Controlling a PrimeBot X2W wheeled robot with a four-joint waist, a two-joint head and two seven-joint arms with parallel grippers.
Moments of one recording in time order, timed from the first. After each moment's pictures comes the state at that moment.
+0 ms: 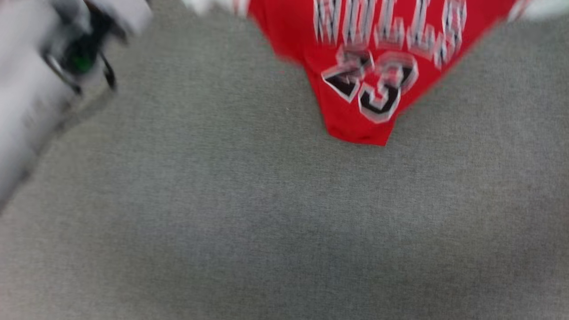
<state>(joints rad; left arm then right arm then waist) -1.47 0.57 -1.15 0.73 -1.45 -0.13 -0.21 -1.31 -0.76 0.87 0.72 1.02 0.13 -0.03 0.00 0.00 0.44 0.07</state>
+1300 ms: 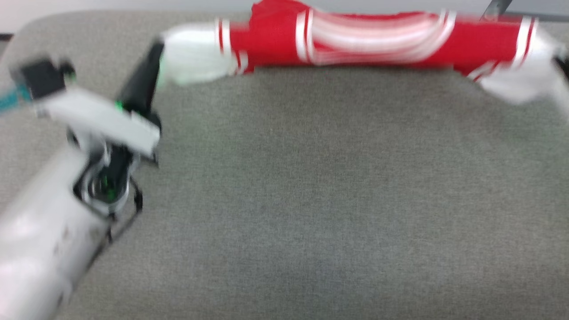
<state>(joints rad) -0.91 0.59 -0.74 0.44 -1.49 -0.13 -0.24 -0.97 -0.85 0.81 0.47 1.02 0.13 0.06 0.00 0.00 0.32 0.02</state>
